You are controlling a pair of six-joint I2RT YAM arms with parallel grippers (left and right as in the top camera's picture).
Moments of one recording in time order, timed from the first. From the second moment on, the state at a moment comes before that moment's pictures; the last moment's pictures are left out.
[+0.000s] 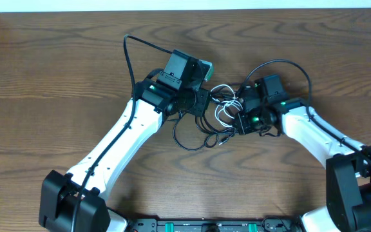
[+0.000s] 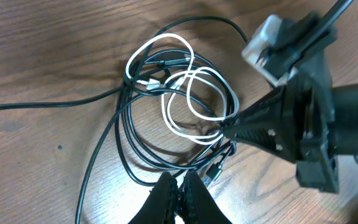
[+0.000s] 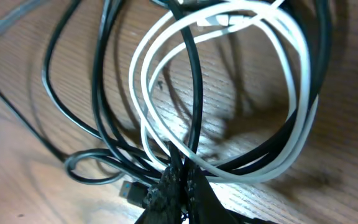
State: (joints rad) left arm -0.51 1.61 1.31 -0.72 0.28 -0.17; right arm 0.30 1.69 0.94 -0.48 -0.44 0.06
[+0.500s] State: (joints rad) left arm -0.51 1.61 1.31 -0.72 0.28 -0.17; right arm 0.16 1.52 0.94 -0.37 -0.72 0.13
